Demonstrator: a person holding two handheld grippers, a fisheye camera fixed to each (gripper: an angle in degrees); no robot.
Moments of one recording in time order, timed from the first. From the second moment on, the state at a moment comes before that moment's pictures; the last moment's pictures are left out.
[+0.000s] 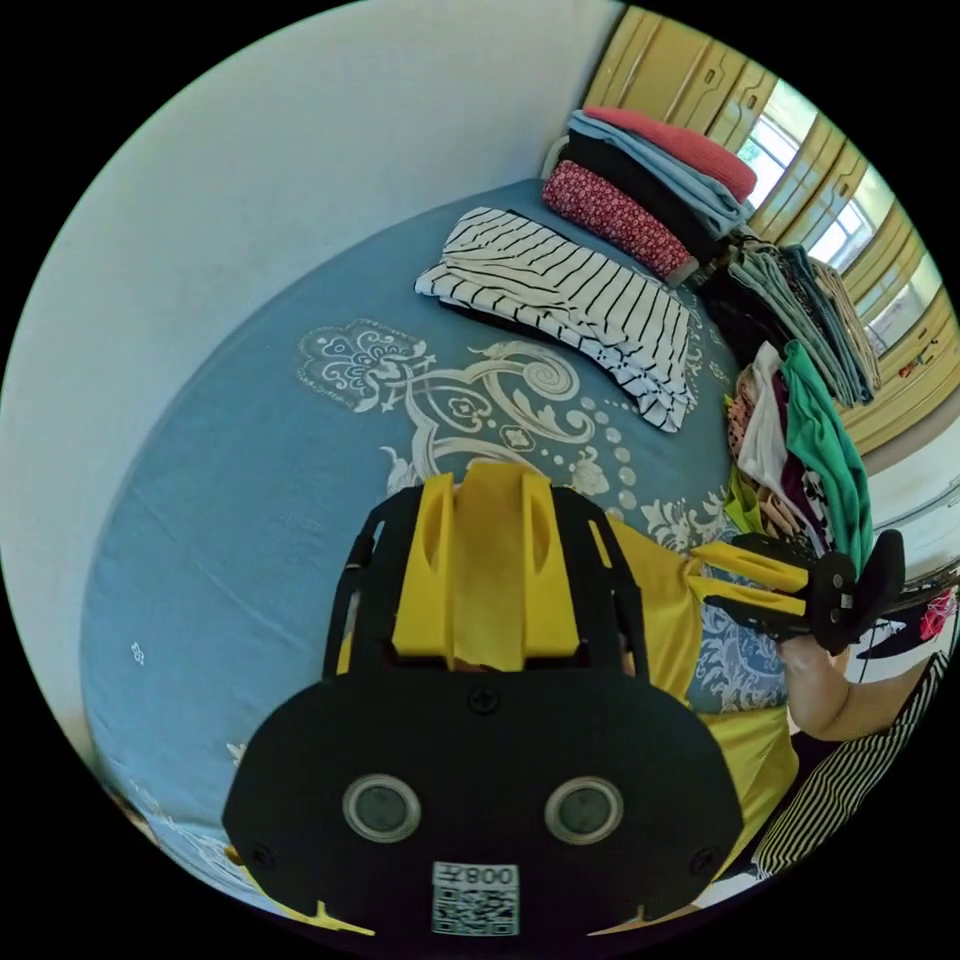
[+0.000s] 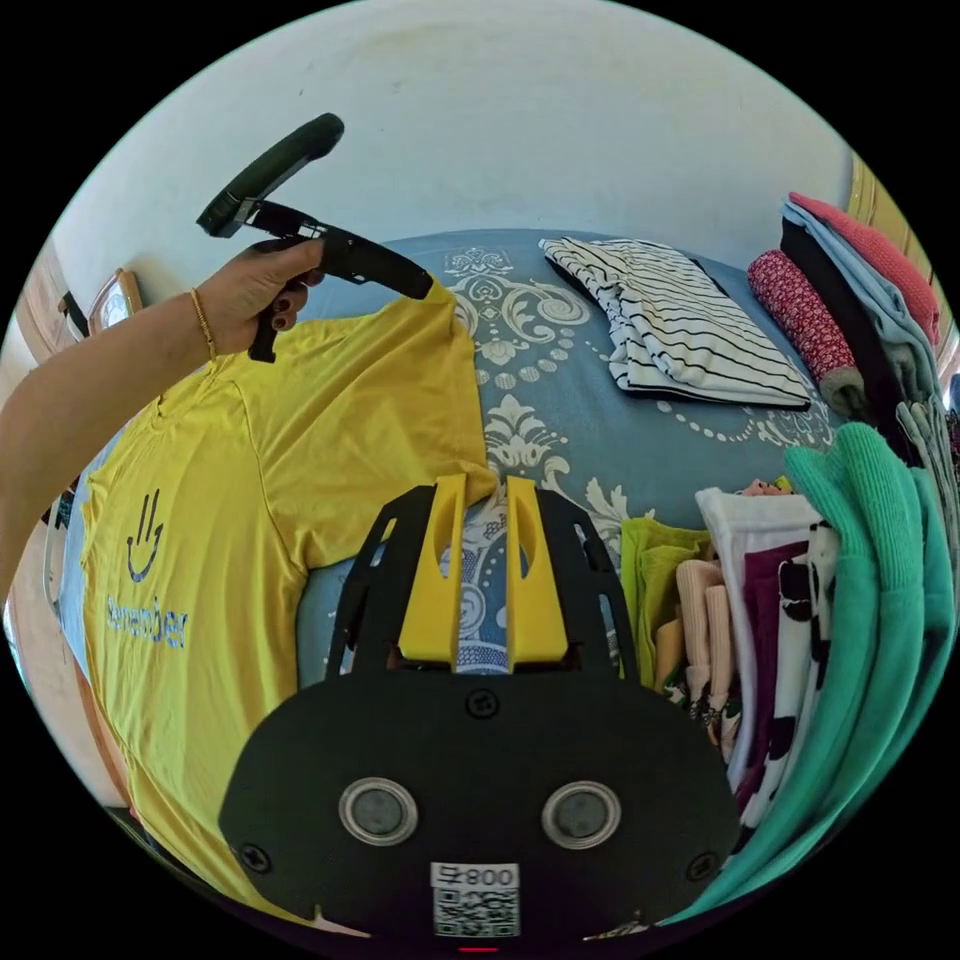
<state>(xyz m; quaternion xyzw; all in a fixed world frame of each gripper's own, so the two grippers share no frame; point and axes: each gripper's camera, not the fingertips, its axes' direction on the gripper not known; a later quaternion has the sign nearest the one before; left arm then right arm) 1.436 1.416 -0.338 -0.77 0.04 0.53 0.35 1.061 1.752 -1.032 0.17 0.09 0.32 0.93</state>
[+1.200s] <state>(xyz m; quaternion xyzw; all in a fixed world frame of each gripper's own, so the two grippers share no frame) 1.245 1.169 -0.276 -0.77 0.05 0.46 0.44 0.945 1.702 -1.030 0.27 -0.02 0.24 0.93</state>
